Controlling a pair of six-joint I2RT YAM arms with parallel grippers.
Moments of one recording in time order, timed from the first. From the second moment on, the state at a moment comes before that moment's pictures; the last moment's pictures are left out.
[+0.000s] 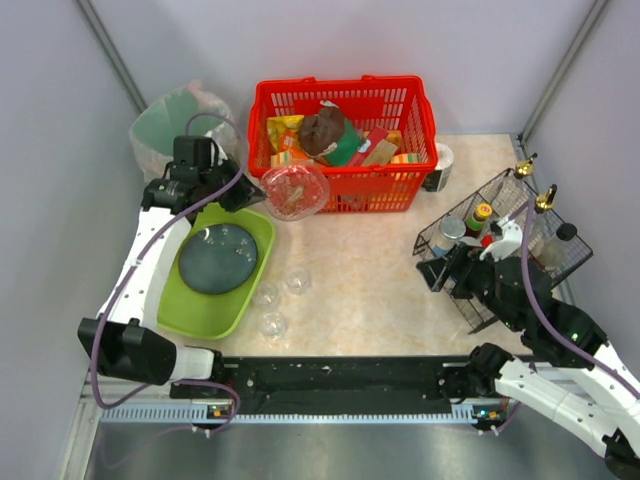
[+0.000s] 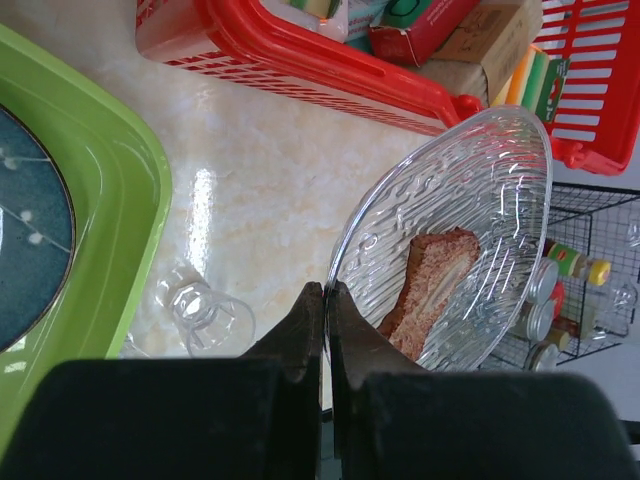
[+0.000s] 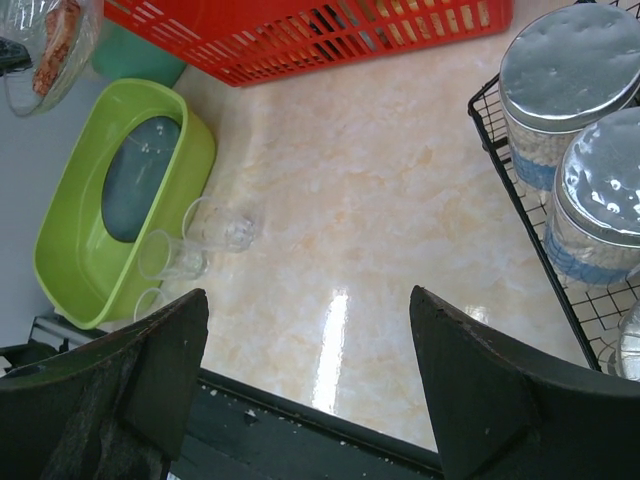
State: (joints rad) left arm -0.17 1.36 1.44 -0.79 0.31 -0.71; right arm 0.78 0.48 0.85 -0.75 0.31 0.70
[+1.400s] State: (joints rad) left arm 0.37 1.57 1.81 -0.69 0.26 -0.92; right arm 0.78 0.68 0.81 -0.53 0.28 0.68
